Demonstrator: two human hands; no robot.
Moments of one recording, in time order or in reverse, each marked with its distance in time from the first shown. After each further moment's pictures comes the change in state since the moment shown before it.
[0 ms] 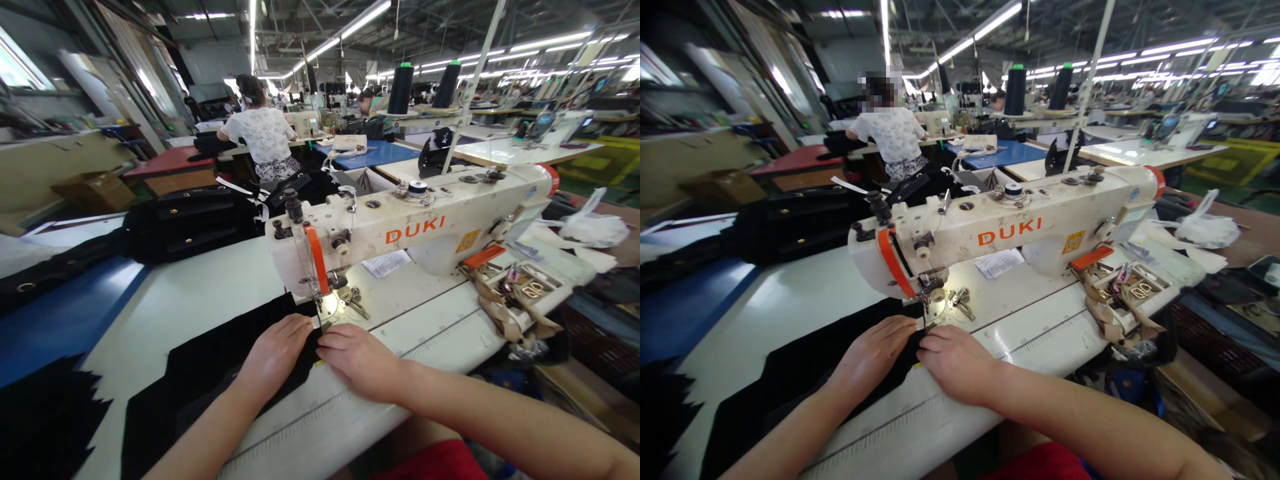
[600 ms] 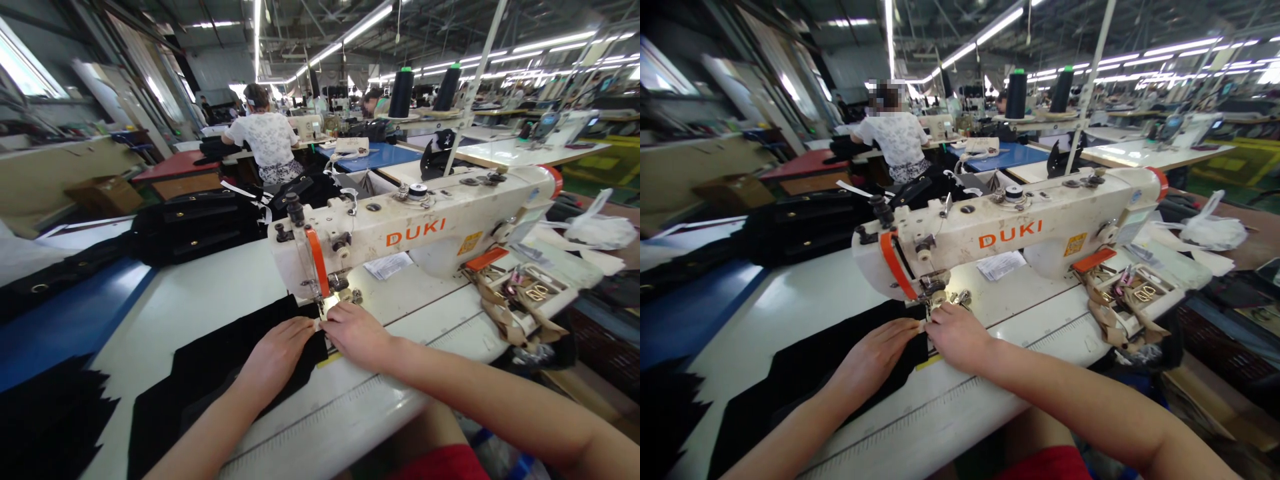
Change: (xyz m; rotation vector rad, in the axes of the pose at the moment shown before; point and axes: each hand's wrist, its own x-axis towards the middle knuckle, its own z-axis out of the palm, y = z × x) left_hand -0.009 -0.001 0.000 -0.042 -0.069 -0.080; right_hand 0.024 0.027 0.000 -0.154 -0.025 0.098
